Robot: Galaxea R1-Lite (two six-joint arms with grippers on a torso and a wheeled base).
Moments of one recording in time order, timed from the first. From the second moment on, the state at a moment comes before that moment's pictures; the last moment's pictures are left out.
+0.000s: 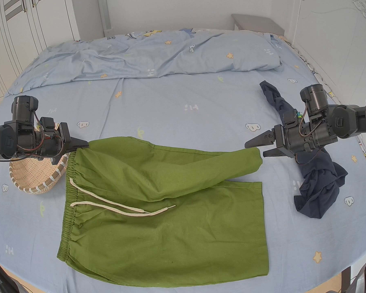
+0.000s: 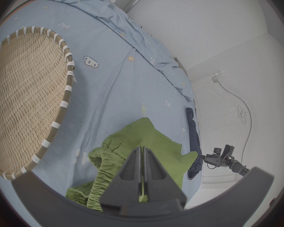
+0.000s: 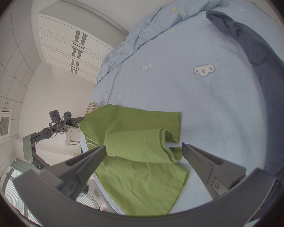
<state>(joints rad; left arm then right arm) 0.11 1.81 -1.15 -0.07 -0.63 -0.49 0.21 1.98 -1.45 0.25 0.62 0.23</state>
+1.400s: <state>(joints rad) 0.12 1.83 -1.15 -0.05 -0.63 -0.49 0.23 1.92 -1.31 0.45 0.62 0.26</state>
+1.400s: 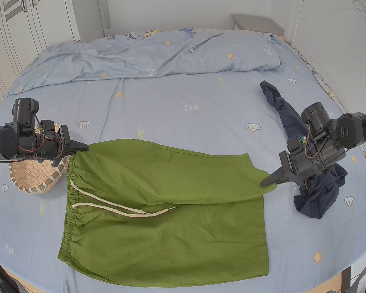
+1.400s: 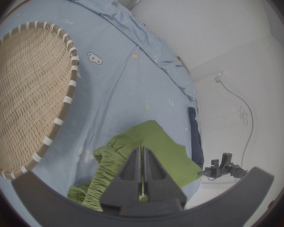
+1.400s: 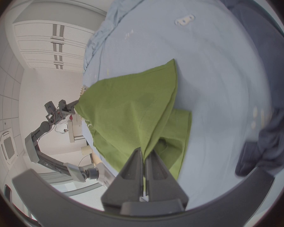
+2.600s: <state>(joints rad) 0.10 1.91 -1.16 0.00 -0.63 -0.47 0.23 1.77 -1.08 0.20 0.60 0.27</state>
